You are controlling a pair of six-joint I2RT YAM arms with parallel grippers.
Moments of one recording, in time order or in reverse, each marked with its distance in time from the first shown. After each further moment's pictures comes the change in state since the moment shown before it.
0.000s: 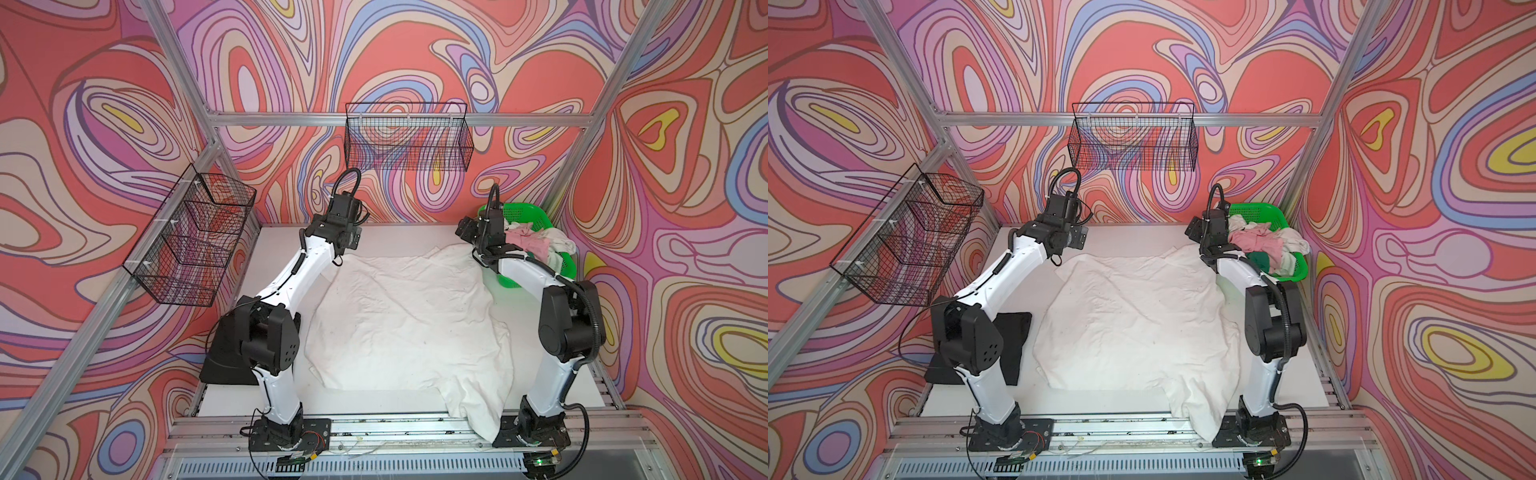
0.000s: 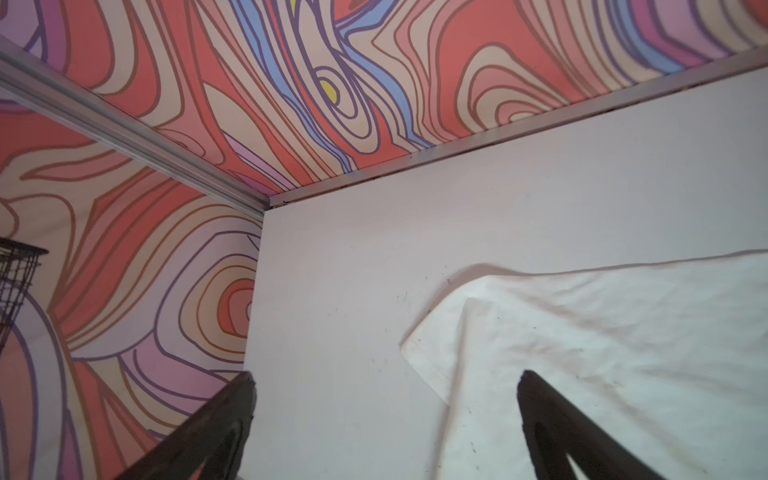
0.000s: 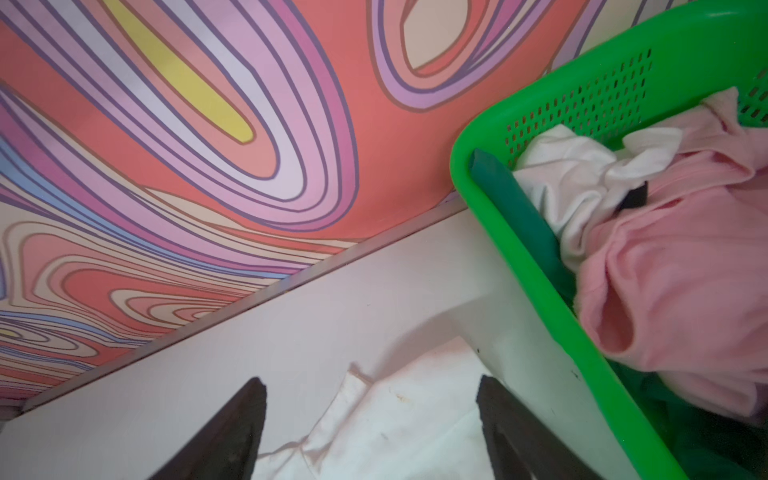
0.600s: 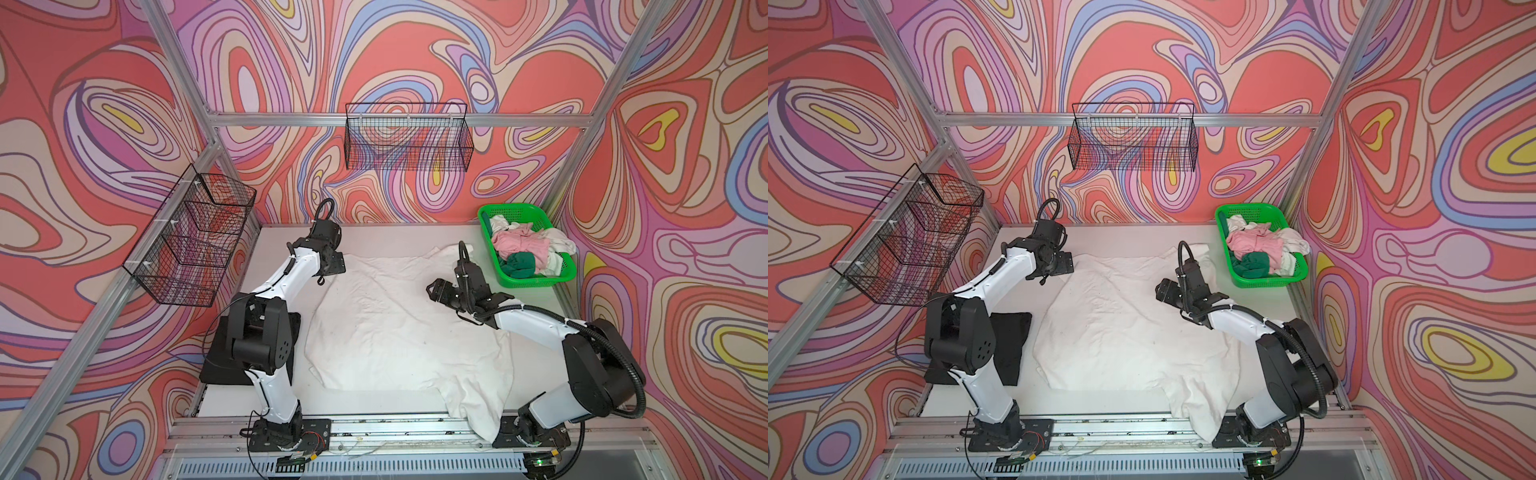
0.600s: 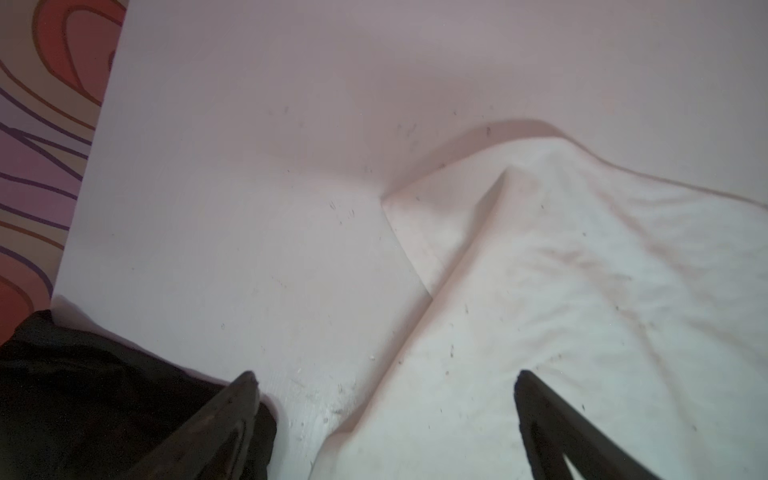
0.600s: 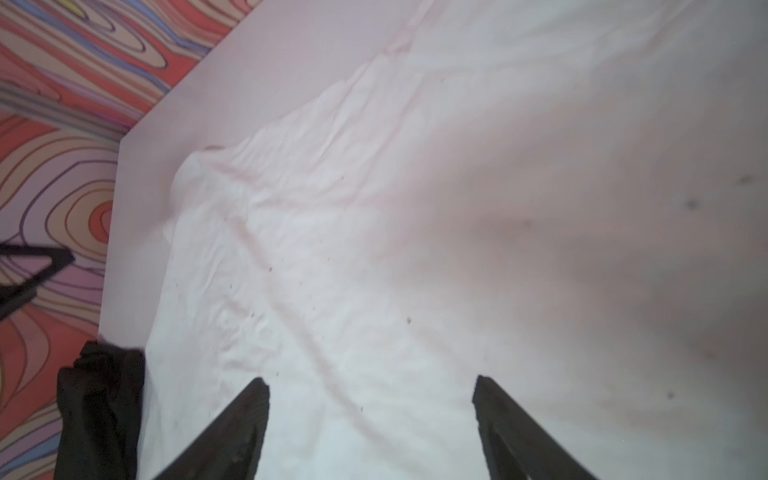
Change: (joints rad) left arm 0.158 0.055 -0.188 -0.079 0.182 -0.406; right arm 0.319 -0.338 -0.570 -0.071 -0.238 0.202
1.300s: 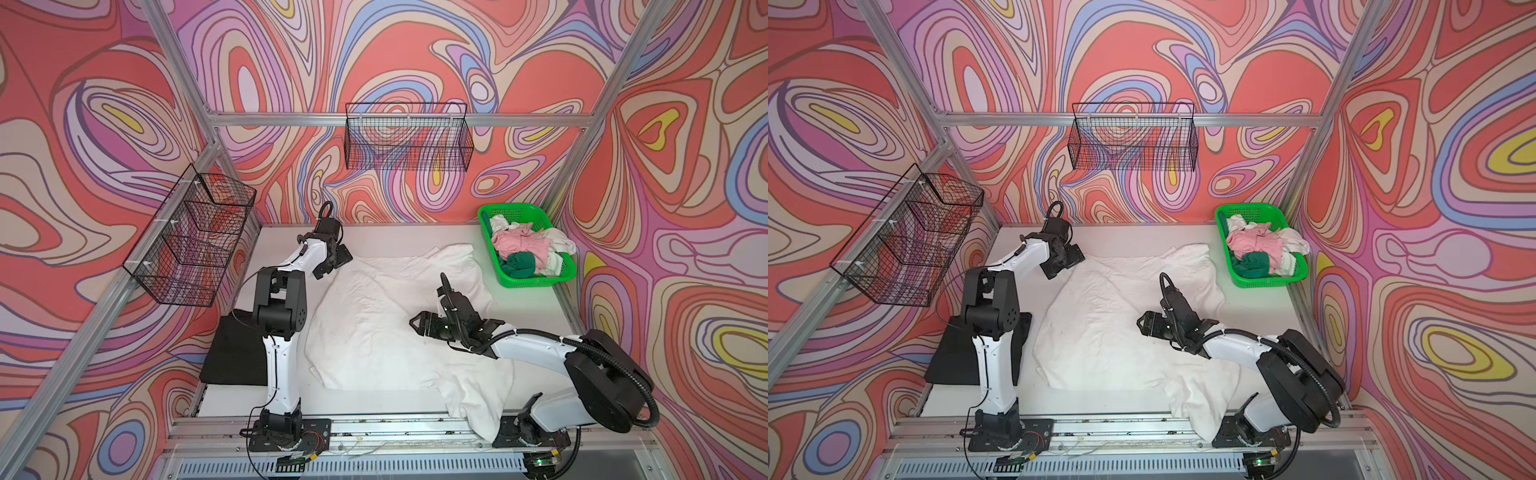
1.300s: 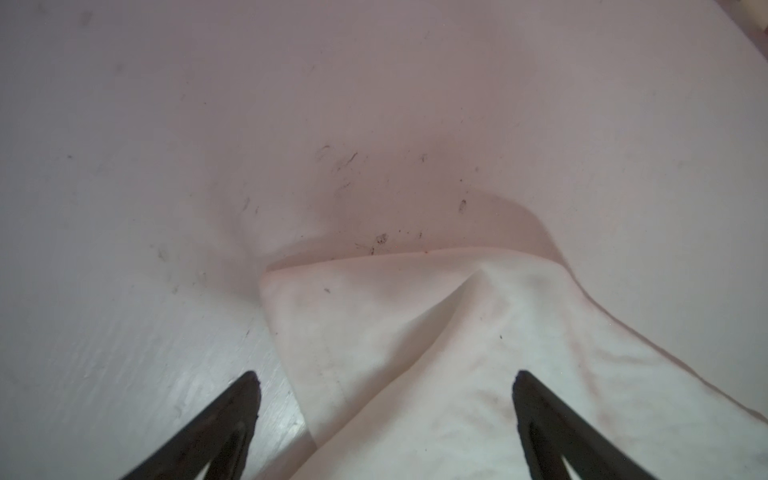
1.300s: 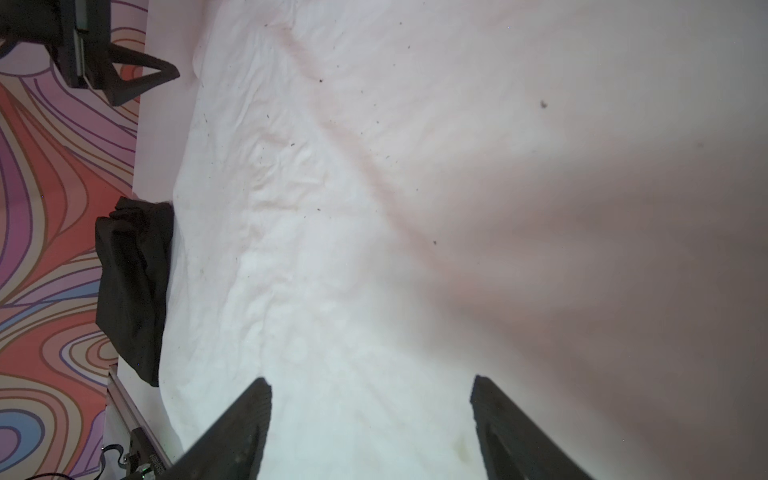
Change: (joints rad) left arm 0.034 0.332 0.207 0.079 0.220 -0.320; right arm 0.195 -0.048 -0.179 0.117 -0.063 0.045
